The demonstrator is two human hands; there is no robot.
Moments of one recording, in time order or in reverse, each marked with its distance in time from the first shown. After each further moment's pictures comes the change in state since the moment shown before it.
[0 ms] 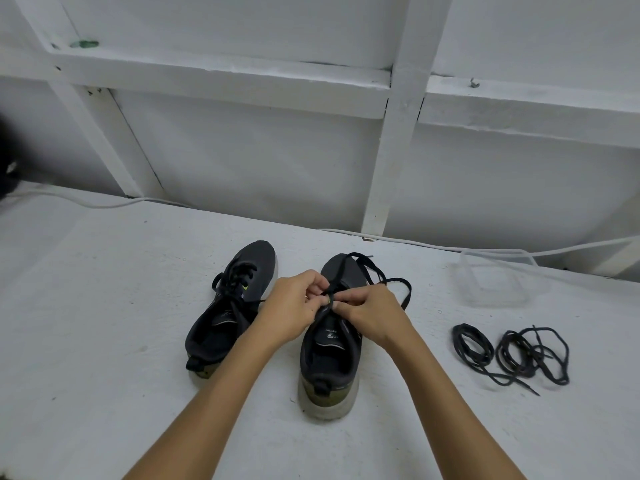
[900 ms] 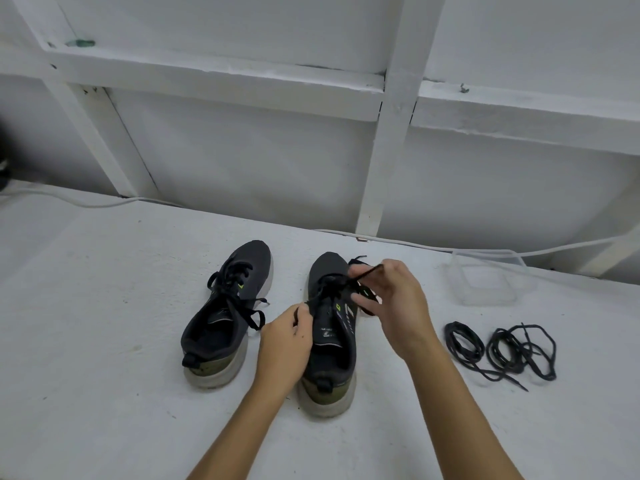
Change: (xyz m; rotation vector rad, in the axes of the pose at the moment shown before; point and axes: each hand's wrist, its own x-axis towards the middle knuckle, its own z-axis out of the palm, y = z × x) left_hand -0.056 -0.002 0.037 -0.229 0.233 -0.217; right_hand -0.027 -0.019 -0.023 0.870 0.110 -0.024
